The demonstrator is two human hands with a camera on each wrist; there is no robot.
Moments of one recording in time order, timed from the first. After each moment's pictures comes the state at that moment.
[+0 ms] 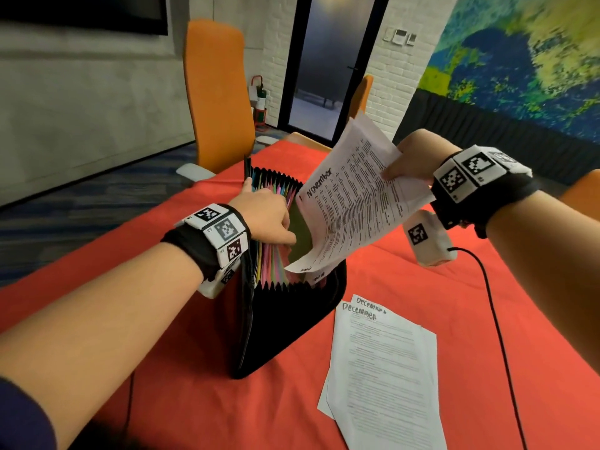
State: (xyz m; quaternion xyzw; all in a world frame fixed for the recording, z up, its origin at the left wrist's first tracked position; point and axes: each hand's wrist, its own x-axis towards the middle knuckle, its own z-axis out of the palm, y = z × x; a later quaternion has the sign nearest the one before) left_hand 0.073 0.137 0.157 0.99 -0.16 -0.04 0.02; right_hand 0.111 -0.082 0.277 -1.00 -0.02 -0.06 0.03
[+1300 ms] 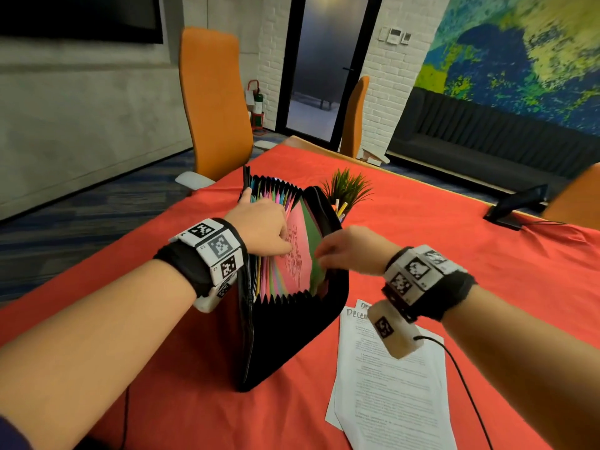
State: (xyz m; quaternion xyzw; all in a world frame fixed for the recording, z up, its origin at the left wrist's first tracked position) left_hand 0.069 0.140 0.158 0.98 -0.18 -0.04 0.00; right_hand 0.064 -0.054 0.170 -0.95 -0.26 0.12 0.10
